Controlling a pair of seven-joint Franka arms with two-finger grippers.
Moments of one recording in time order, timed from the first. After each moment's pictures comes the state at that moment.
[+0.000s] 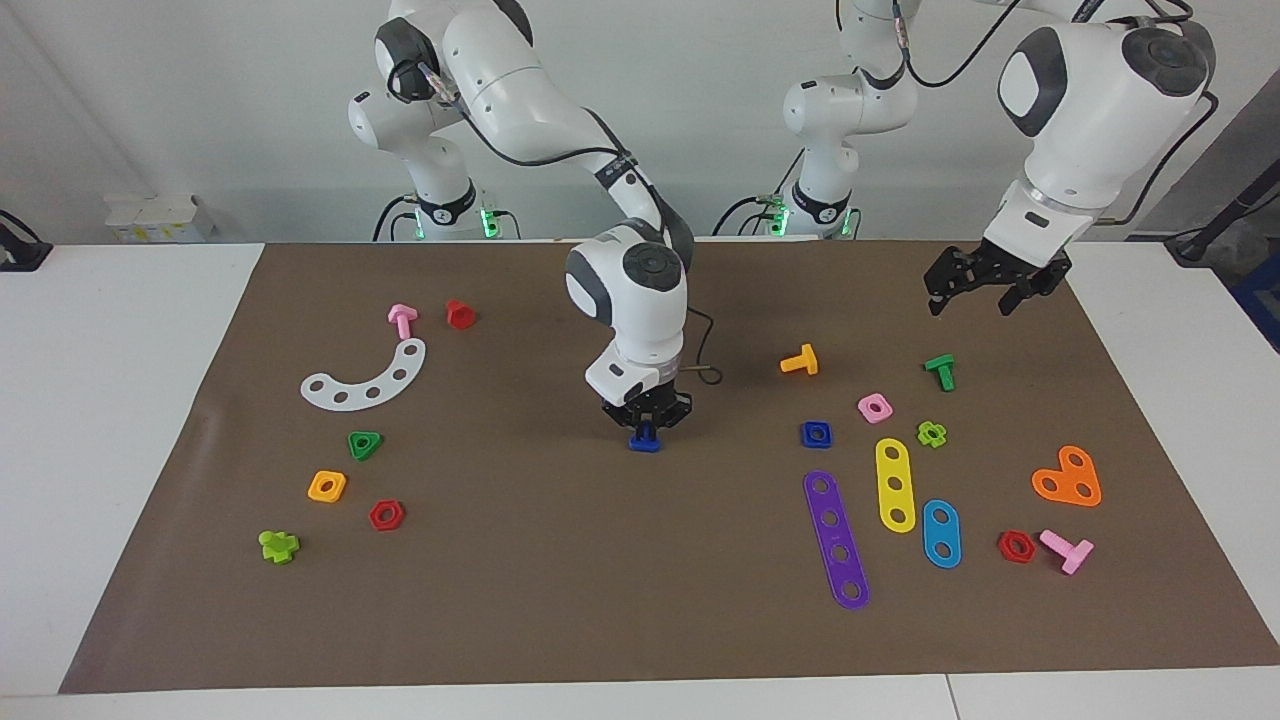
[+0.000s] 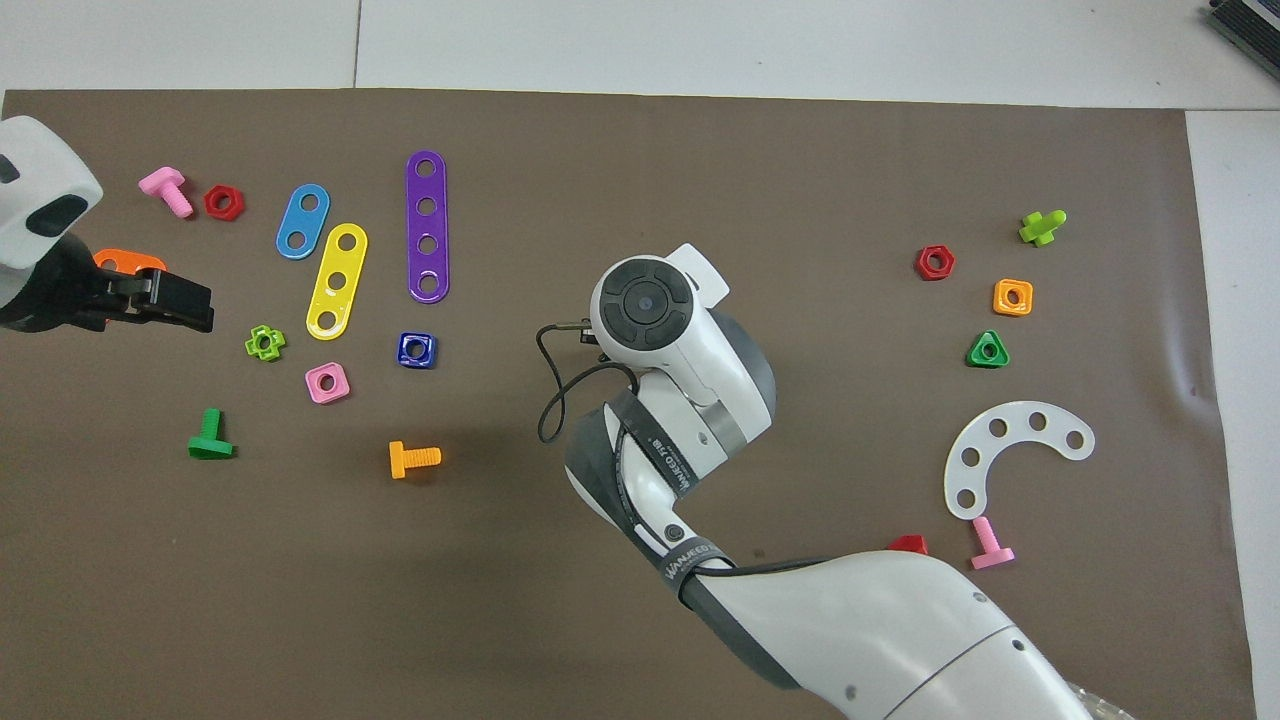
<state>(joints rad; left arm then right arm) 0.05 0.03 -0.12 -1.66 -0.01 1.67 0.01 0.63 0.58 -0.06 -1.54 -0.05 2.22 0.70</state>
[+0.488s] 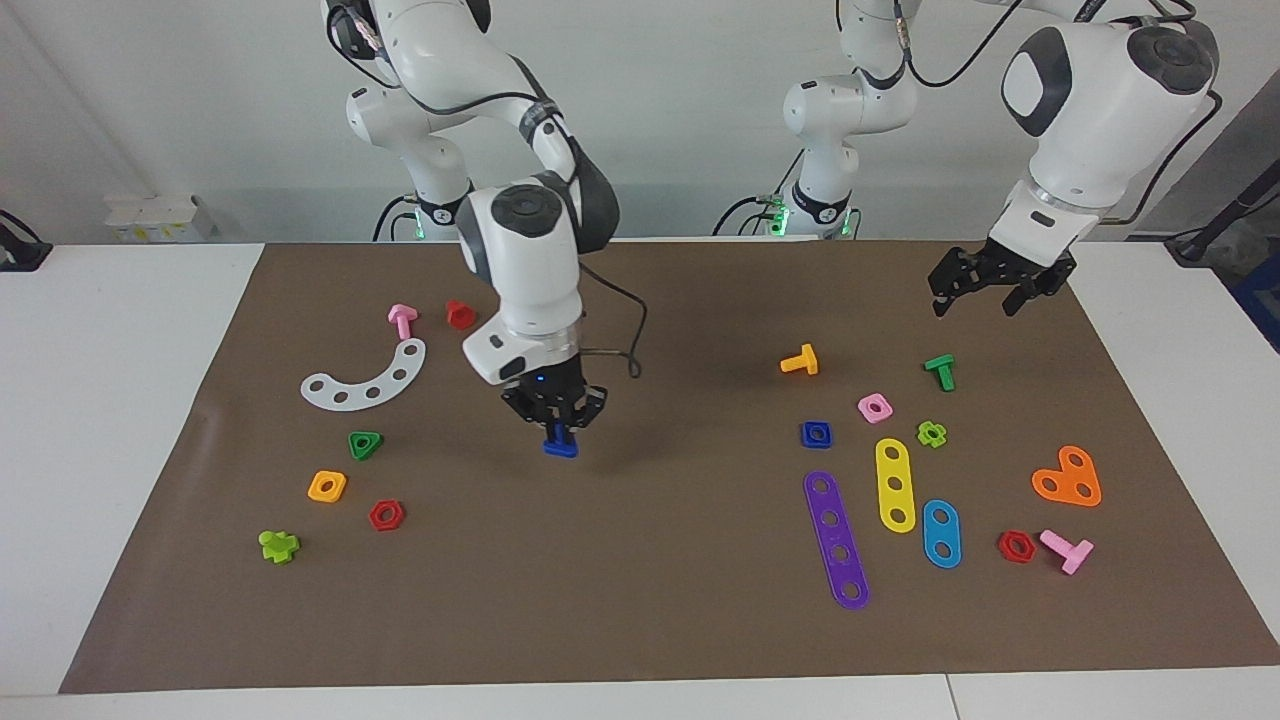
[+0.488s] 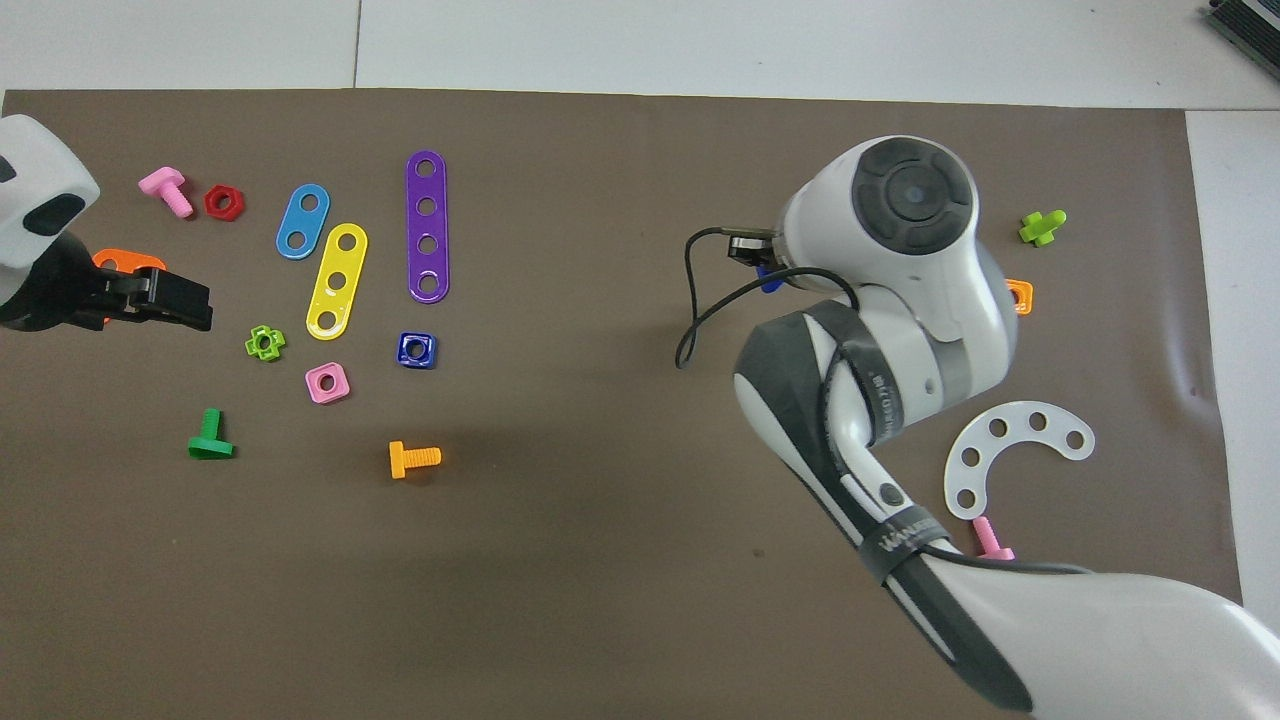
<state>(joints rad) 0.05 0.03 -0.12 -1.66 -0.01 1.67 0.01 0.40 0.33 -0.08 -1.64 -0.05 2.13 0.51</state>
